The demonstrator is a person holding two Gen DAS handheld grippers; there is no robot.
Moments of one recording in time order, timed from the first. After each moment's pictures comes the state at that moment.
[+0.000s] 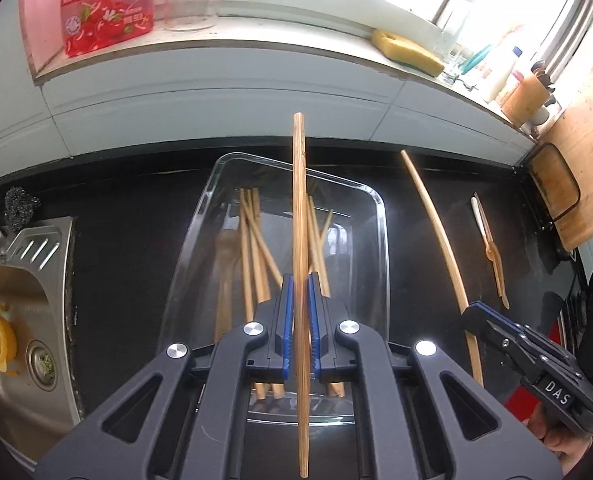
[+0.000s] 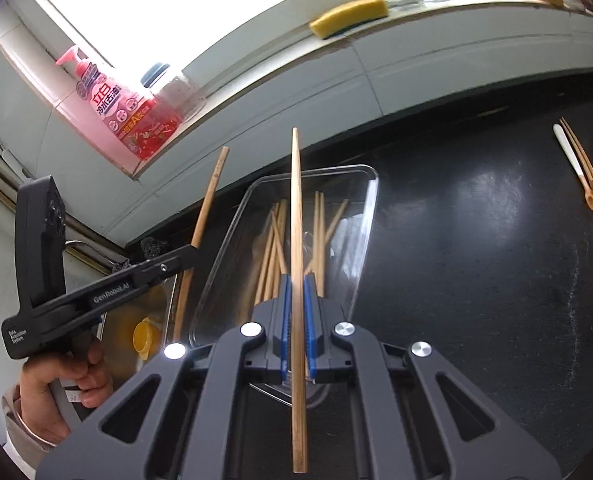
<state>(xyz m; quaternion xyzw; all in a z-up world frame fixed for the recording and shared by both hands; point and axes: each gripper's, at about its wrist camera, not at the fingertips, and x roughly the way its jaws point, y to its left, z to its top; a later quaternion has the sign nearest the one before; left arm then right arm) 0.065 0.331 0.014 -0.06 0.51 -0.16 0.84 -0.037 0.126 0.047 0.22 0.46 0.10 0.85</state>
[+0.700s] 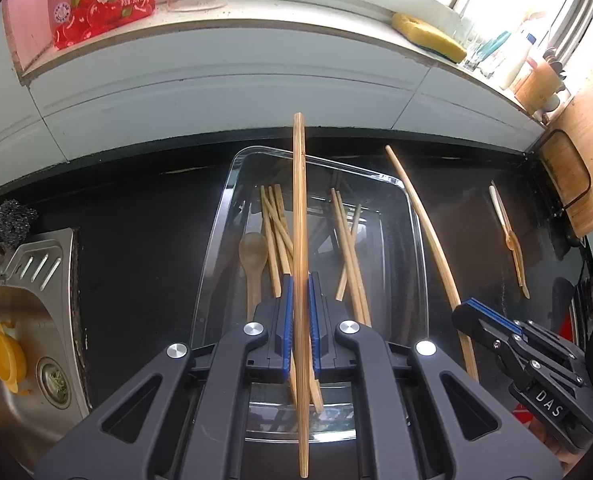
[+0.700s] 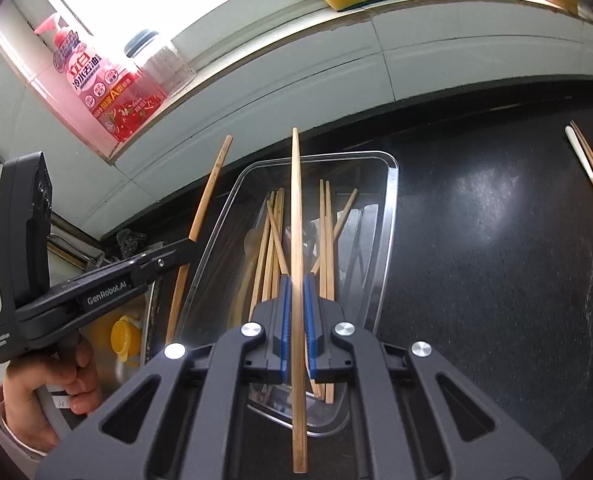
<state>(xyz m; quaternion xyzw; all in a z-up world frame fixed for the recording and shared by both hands) 0.086 0.342 -0.010 -0.04 0.53 -0.16 0.83 -0.005 0.164 0.027 0.19 0.49 0.07 0.85</state>
